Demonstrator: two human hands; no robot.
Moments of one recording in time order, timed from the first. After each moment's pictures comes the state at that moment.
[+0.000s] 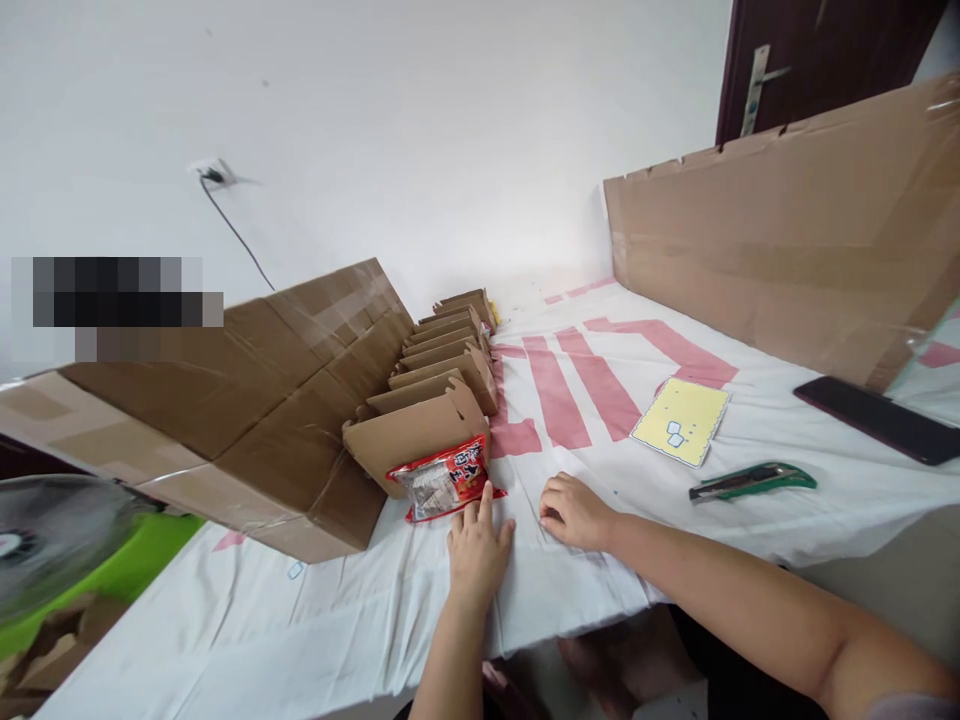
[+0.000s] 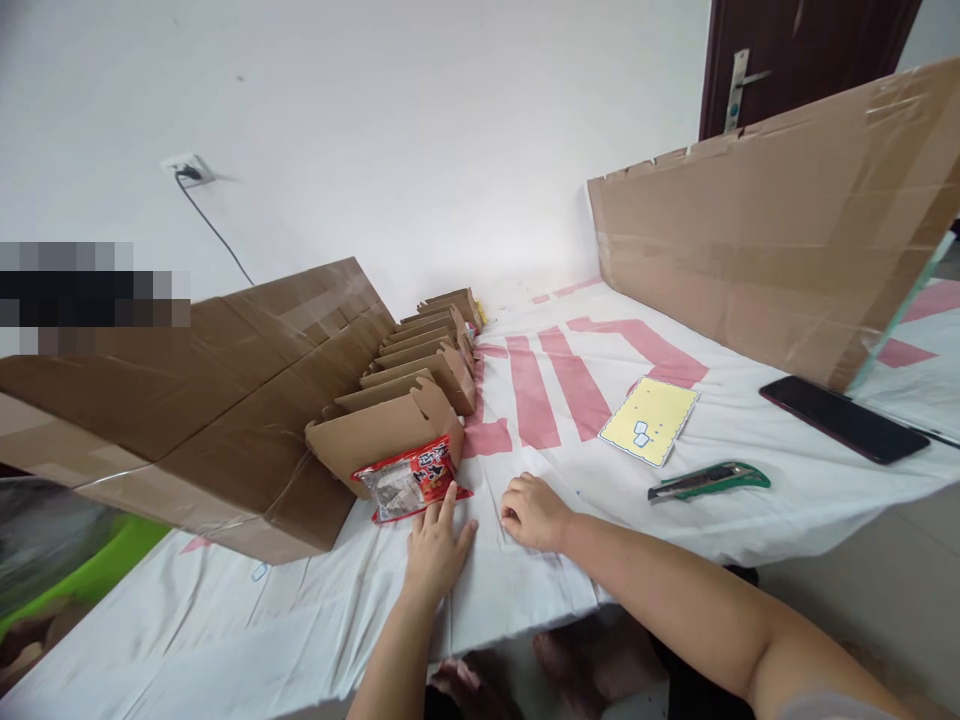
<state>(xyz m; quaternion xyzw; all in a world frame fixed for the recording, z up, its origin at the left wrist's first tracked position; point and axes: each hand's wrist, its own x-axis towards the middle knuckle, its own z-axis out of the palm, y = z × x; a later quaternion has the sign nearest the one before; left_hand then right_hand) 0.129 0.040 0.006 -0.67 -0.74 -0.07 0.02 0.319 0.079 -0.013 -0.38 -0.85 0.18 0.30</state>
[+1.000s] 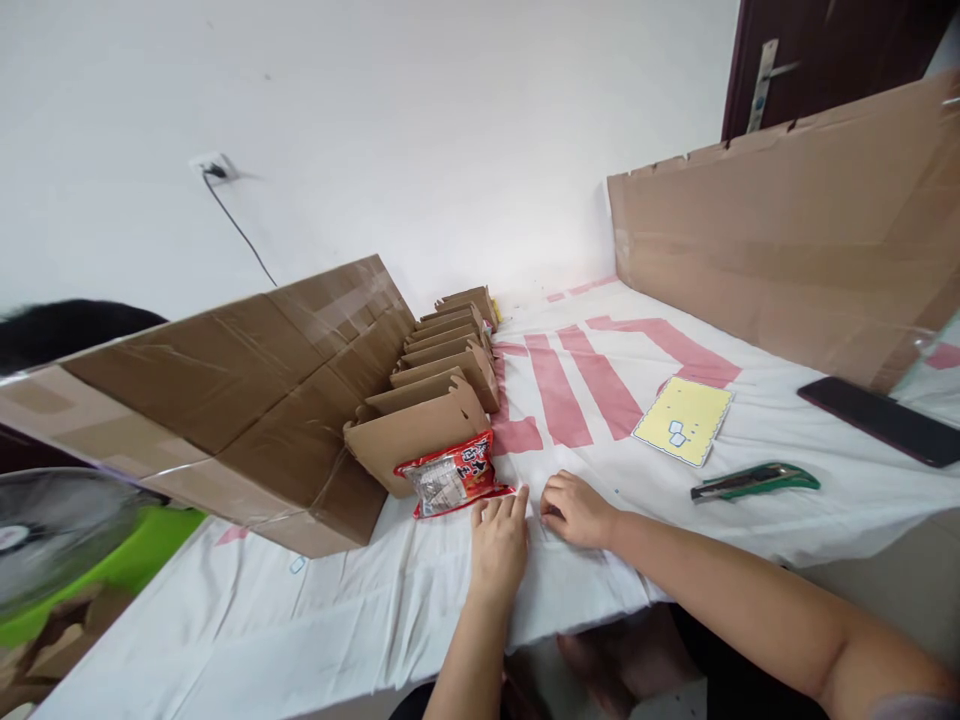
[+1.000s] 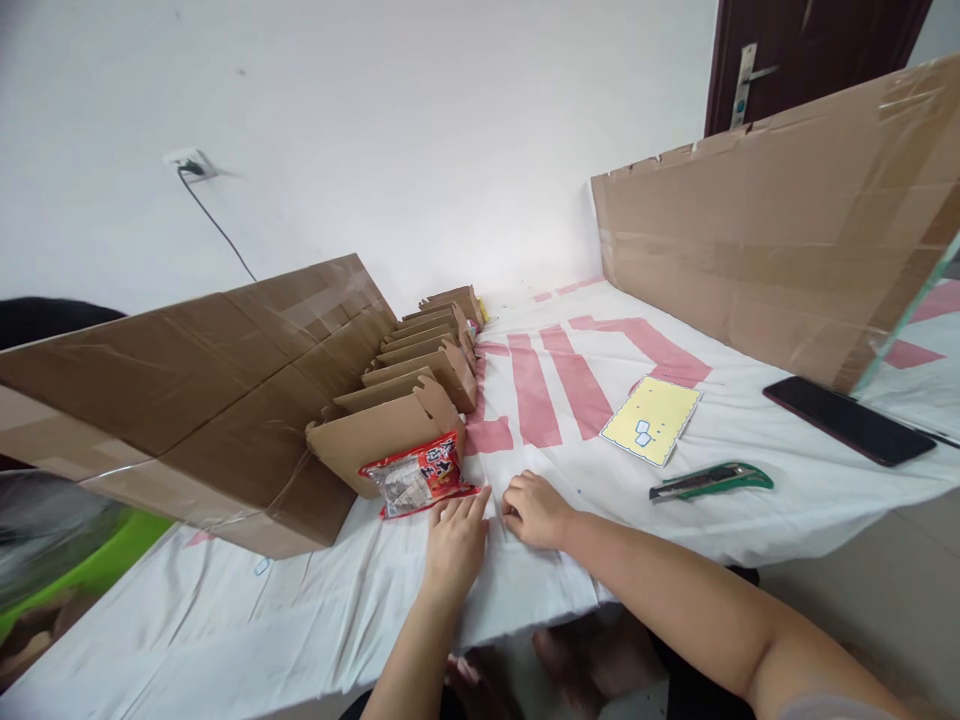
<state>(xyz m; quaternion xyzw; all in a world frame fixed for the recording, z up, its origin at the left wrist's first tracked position) 0.153 0.035 0.014 -0.78 -0.61 -0.07 0.07 0.320 0.080 -0.014 -0.37 -0.86 0.17 0.30</state>
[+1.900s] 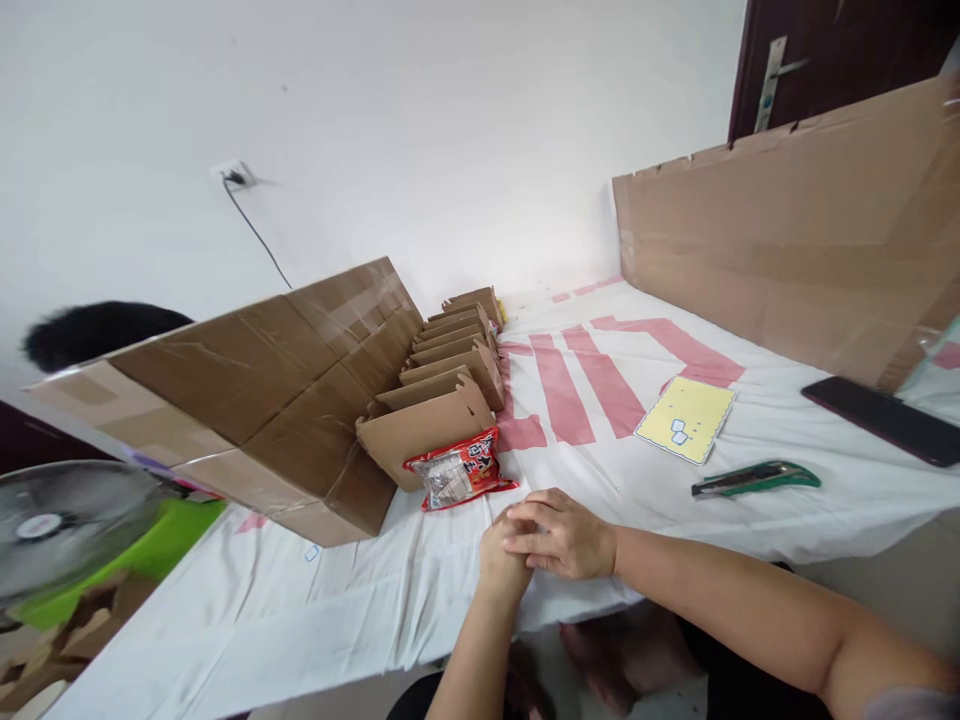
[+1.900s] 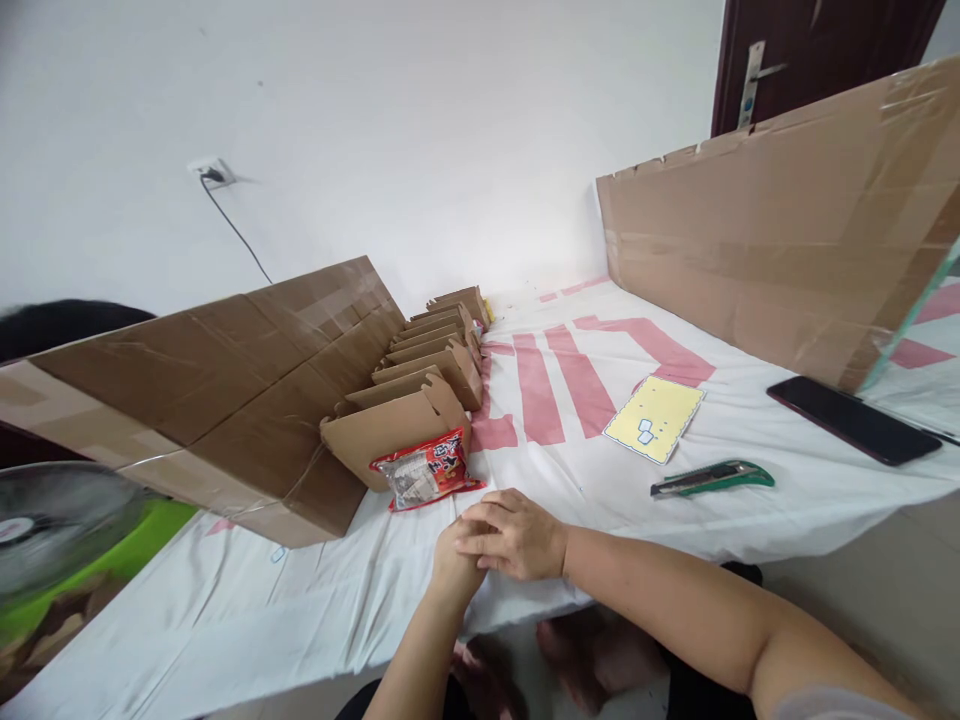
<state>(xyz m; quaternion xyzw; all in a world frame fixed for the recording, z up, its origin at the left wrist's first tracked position) 0.156 0.025 0.009 -0.77 -0.64 -0.03 -0.04 0.310 0.047 -0.001 -0.14 -0.91 0.02 0.38</state>
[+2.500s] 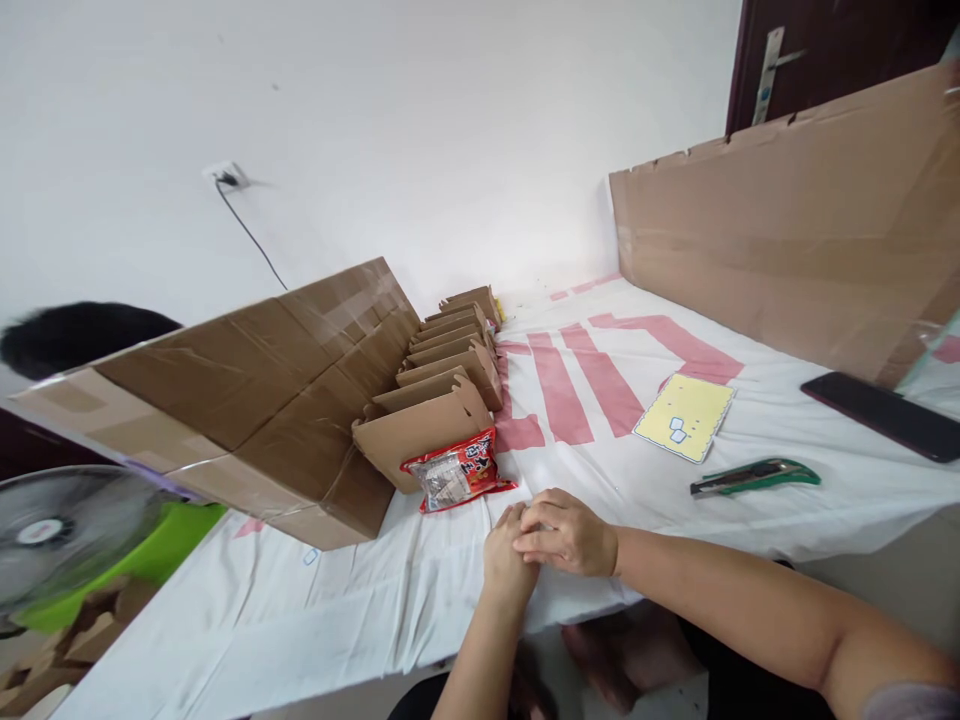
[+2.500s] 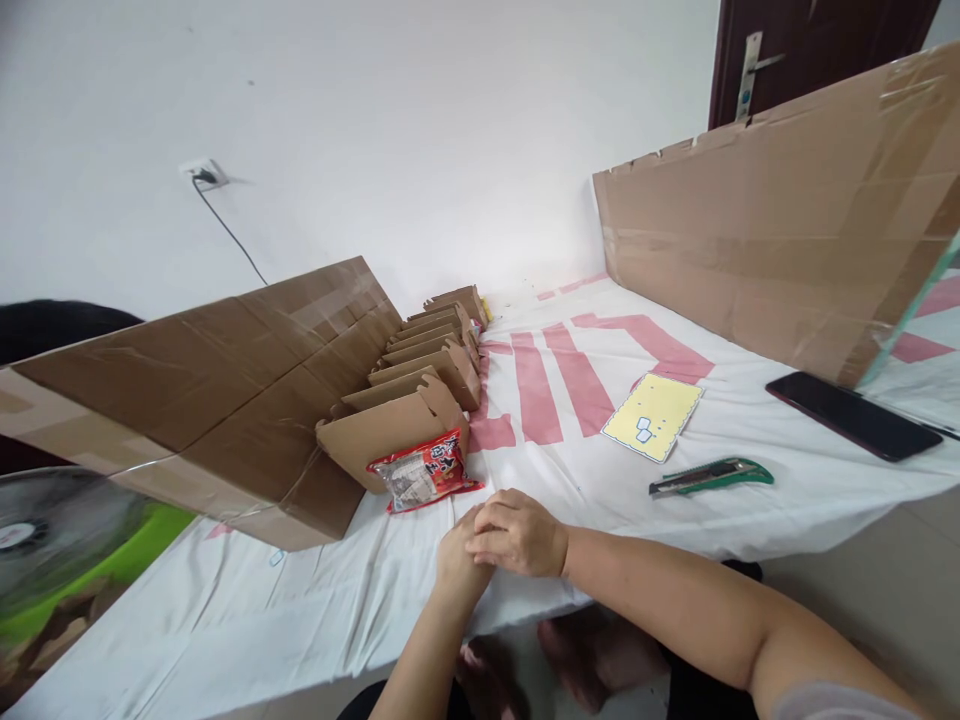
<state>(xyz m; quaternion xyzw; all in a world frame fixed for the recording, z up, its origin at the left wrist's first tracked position) 0.165 0.023 0.005 -0.78 -0.62 -0.05 -0.01 0.311 0.046 0.005 -0.12 -0.87 0.02 0.48</state>
